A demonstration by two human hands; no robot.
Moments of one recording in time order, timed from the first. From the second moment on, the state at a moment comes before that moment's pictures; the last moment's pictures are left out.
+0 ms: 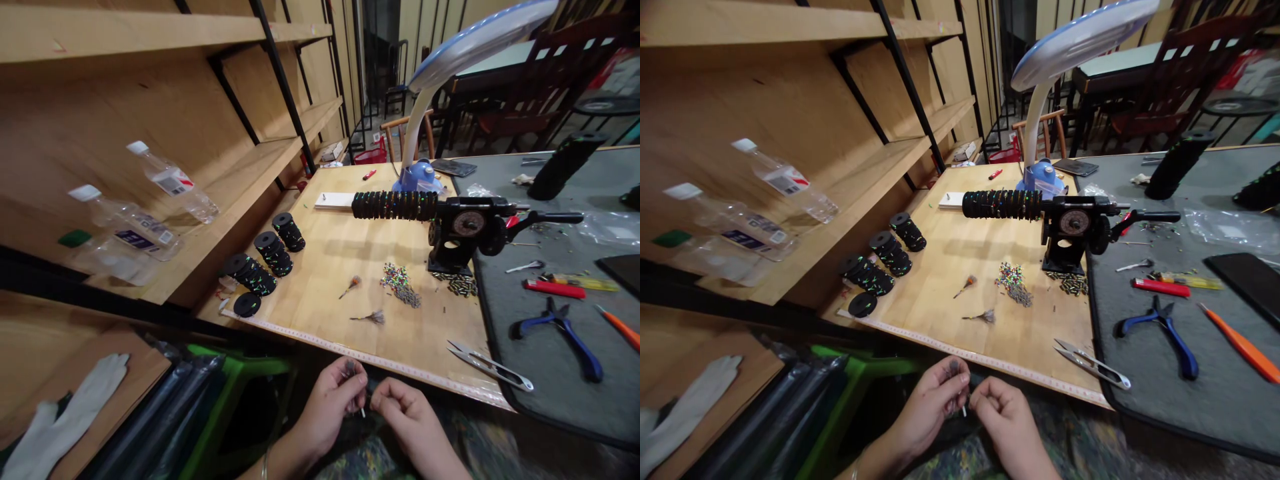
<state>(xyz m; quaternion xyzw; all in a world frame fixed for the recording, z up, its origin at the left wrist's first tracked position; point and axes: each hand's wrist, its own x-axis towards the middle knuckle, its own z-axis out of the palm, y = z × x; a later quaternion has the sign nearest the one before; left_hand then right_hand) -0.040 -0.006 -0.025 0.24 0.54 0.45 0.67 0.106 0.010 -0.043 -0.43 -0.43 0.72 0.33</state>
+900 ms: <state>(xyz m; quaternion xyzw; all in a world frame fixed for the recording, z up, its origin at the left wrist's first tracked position) -0.041 -0.007 -0.022 0.35 0.56 0.44 0.61 0.097 0.015 -0.031 -0.42 -0.34 0.77 0.32</state>
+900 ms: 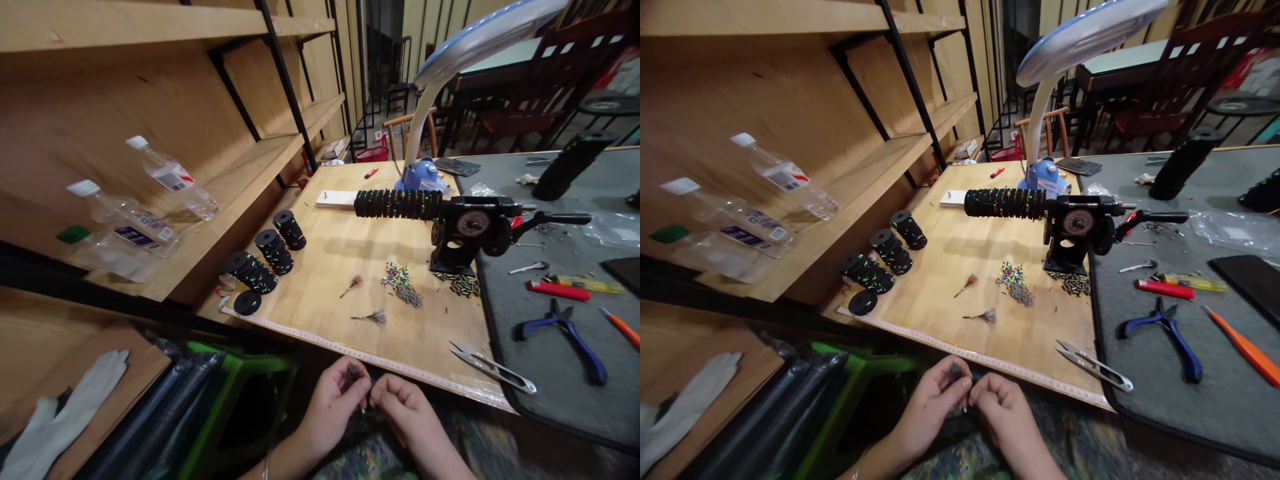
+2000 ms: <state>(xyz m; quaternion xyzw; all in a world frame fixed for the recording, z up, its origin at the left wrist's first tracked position) -0.039 -0.009 -0.021 0.46 0.61 0.38 0.53 0.107 0.015 -0.056 -0.46 -0.35 0.73 0.38</state>
